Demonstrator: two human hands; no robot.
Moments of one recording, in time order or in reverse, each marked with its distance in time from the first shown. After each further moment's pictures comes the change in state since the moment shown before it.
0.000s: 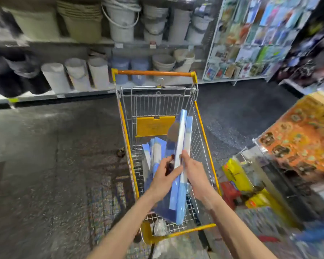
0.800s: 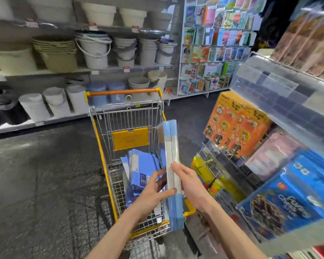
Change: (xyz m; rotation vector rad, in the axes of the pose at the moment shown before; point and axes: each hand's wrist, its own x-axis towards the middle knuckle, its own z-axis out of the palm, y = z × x) left_hand -0.089 0.026 0.091 -0.016 -0.258 -0.051; right_hand -0.106 -0.004 -0.118 0.058 -0.194 -0.147
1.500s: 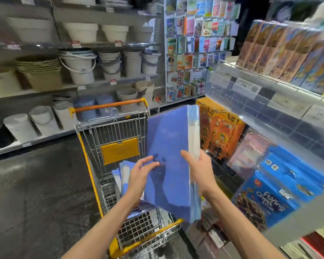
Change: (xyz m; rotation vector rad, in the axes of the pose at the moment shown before) left_hand 0.047 0.056 0.010 0.019 0.347 0.197; right_hand -0.001 -0.052 -0.052 -0.017 0.485 -0.261
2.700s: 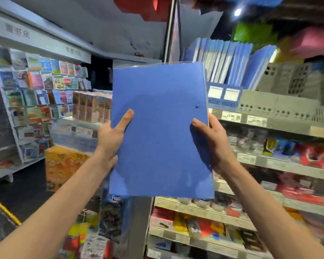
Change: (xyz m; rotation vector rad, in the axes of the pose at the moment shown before) left_hand -0.199 0.255 0.255 -0.455 -0.703 0.239; right_hand -0.270 -0.280 -0.268 -0.026 0.473 -0.535
